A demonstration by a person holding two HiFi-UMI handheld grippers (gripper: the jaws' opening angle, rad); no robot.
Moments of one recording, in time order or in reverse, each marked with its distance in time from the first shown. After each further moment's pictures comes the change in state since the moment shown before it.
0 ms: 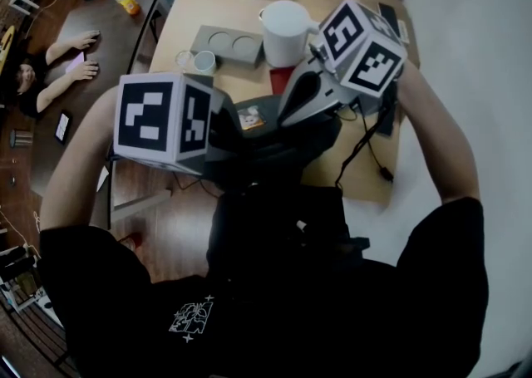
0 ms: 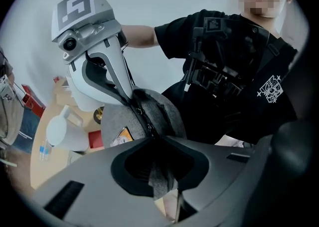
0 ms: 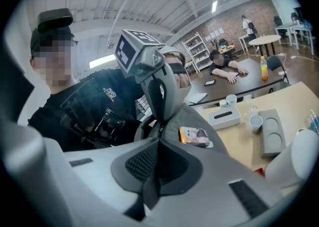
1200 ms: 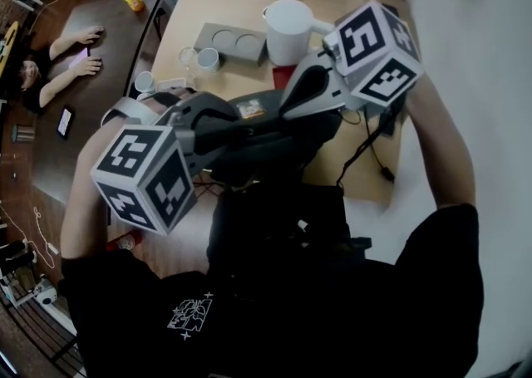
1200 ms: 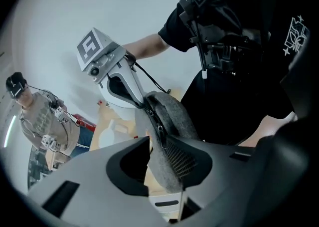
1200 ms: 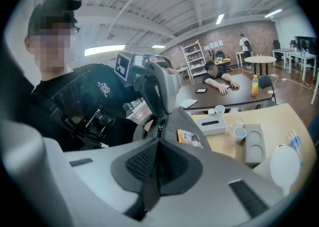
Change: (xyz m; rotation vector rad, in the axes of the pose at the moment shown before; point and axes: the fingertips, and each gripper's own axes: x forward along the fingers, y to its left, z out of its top) left arm -0.025 0.019 -0.005 0.150 -0.015 0.577; right arm -0.005 -0.003 0.006 -0.109 -0.004 -0.180
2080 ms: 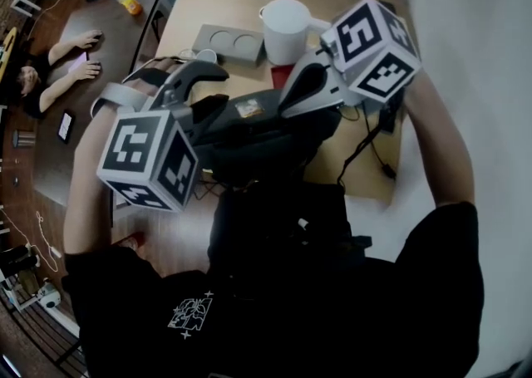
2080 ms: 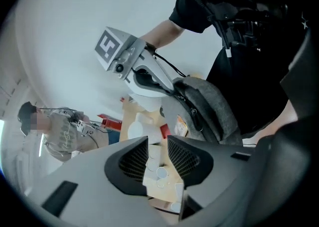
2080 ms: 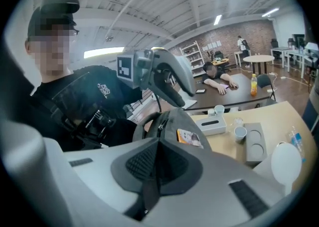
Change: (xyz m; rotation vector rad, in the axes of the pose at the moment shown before) left arm -0.008 0.056 -0.015 0.076 0.115 0.254; right arm -0.003 0.000 0.000 0.017 -0.018 -0.001
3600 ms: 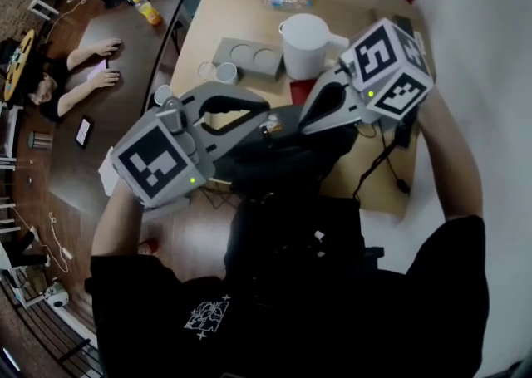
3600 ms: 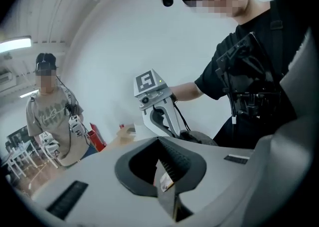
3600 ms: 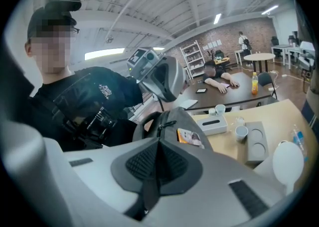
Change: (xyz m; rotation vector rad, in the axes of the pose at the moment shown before) left arm -0.023 0.017 0.045 -0.490 -0.617 -0.044; right arm 0.002 -0.004 -0.004 0.008 -0.003 0.020
